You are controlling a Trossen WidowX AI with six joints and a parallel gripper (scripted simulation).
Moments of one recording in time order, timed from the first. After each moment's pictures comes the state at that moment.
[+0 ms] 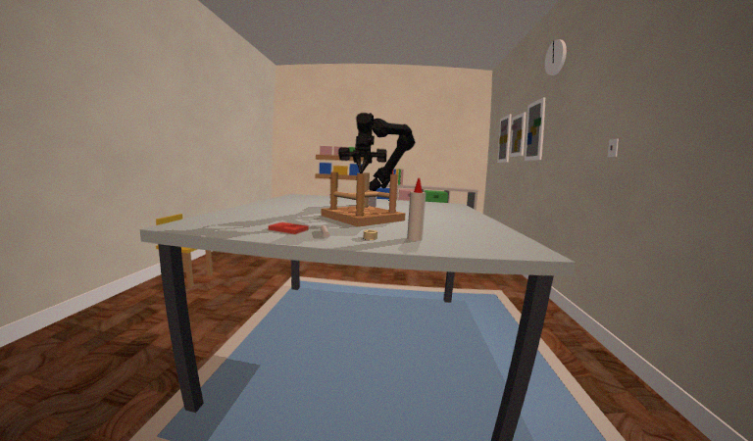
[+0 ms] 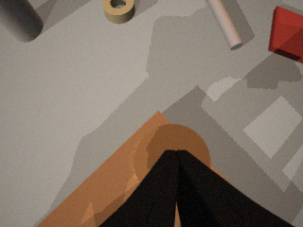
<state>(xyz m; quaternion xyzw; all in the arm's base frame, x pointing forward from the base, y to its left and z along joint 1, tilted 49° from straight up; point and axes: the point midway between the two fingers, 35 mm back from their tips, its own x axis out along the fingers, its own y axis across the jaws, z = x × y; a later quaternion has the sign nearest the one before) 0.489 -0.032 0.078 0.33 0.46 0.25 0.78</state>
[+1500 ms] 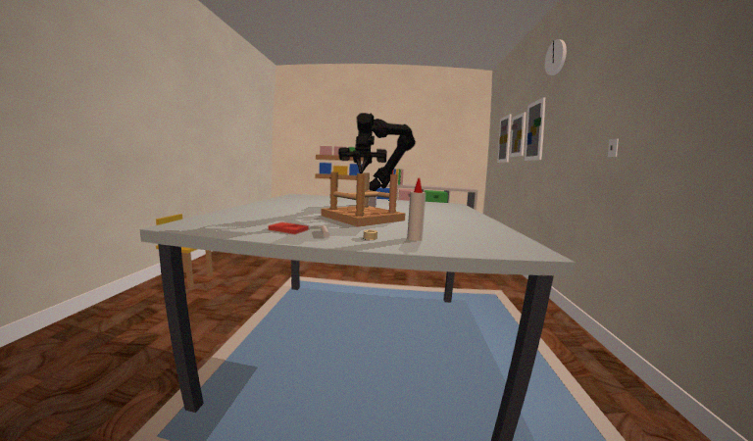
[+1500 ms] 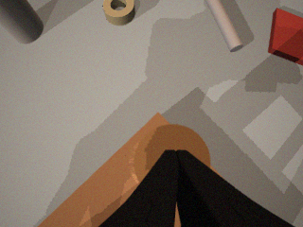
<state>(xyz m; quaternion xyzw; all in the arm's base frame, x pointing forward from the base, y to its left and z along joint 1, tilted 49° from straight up) 0.489 -0.031 0.077 0.33 0.46 0.25 0.78</state>
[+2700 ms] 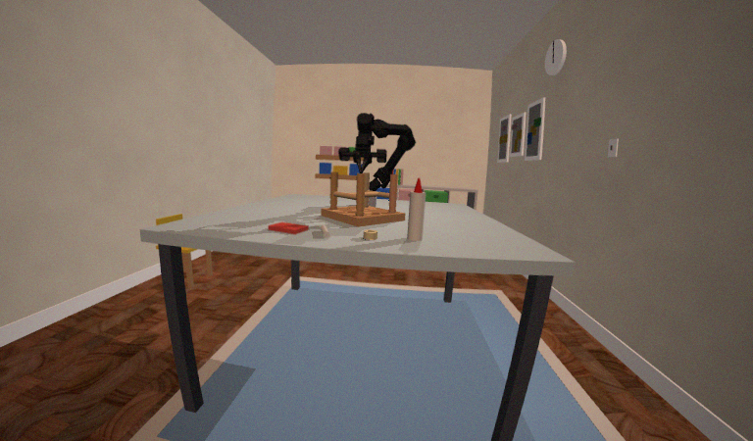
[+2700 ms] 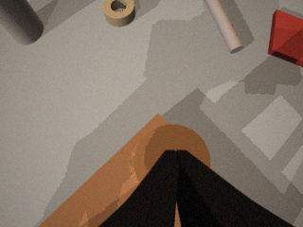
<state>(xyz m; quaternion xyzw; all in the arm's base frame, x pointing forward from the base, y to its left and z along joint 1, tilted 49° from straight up) 0.489 -0.031 0.077 0.33 0.46 0.25 0.78</state>
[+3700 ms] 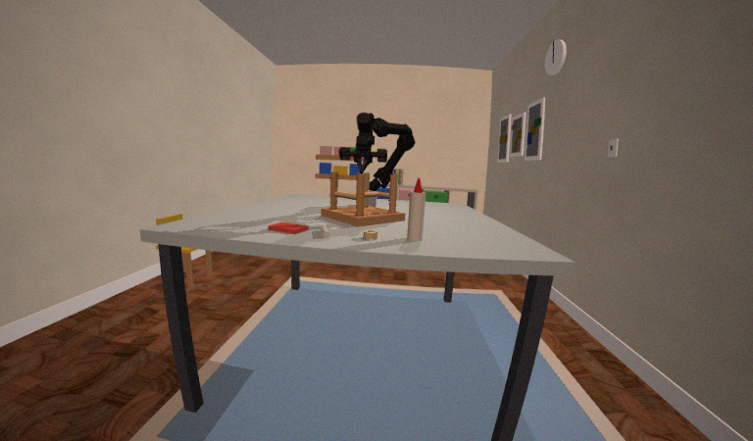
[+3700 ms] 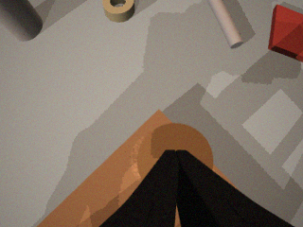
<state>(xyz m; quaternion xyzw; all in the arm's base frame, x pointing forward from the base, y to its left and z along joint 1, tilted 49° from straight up) 0.489 -0.031 0.079 0.33 0.47 0.25 0.78</state>
